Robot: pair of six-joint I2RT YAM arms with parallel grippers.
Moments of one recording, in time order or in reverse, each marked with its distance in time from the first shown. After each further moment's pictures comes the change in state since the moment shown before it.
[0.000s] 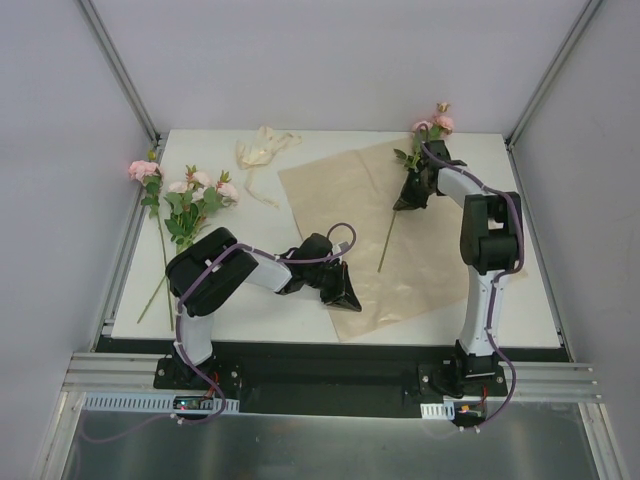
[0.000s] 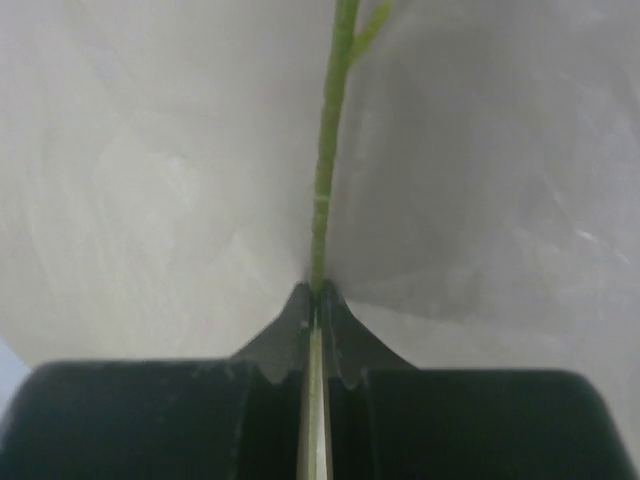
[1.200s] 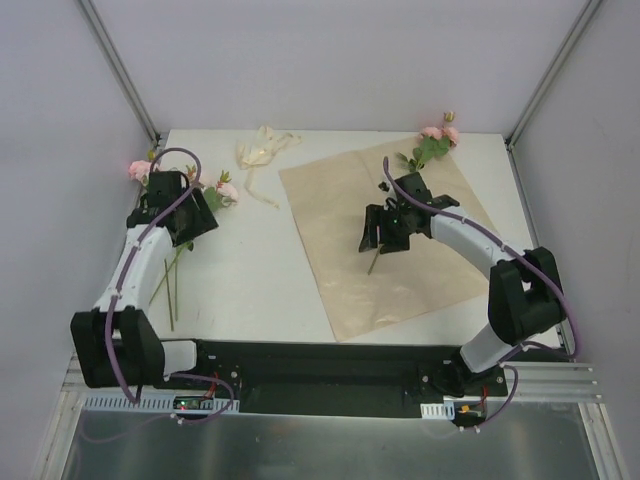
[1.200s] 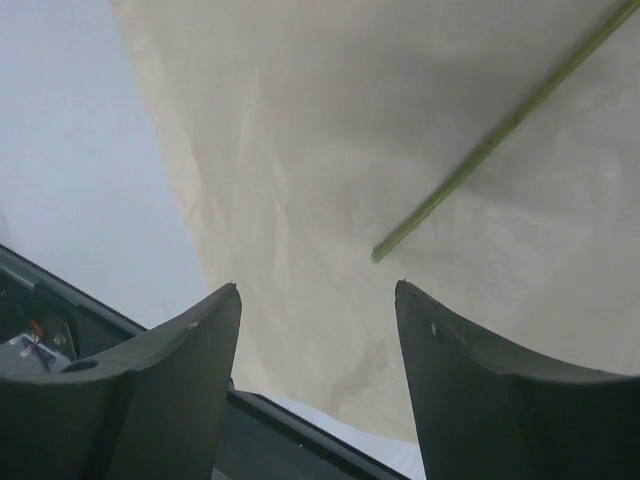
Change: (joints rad) left arm 0.879 -0.718 0.159 -0.944 -0.545 0.562; right arm 0.289 -0.565 -0.465 -0.051 -0.055 -0.084
